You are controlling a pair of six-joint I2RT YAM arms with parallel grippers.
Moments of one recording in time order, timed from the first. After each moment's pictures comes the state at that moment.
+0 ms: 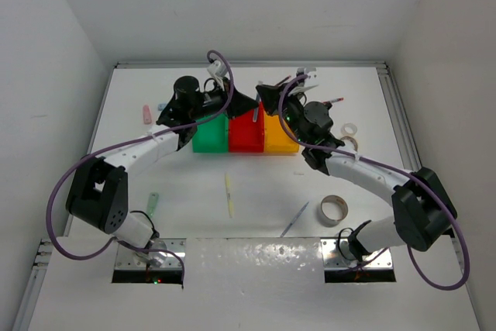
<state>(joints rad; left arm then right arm) -0.42 1.51 1.04 0.43 0.65 -0.46 0.64 1.42 0.81 0.78 0.16 0.39</state>
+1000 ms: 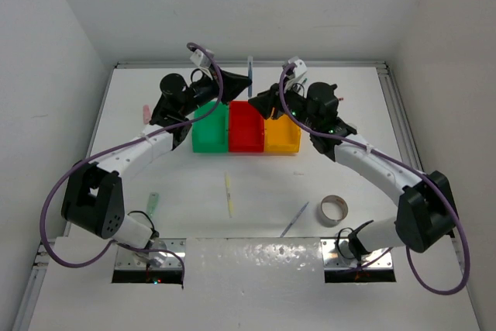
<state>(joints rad) -0.39 1.47 1.04 0.63 0.56 -0.41 0.53 1.38 0.96 0.40 -0.31 0.26</state>
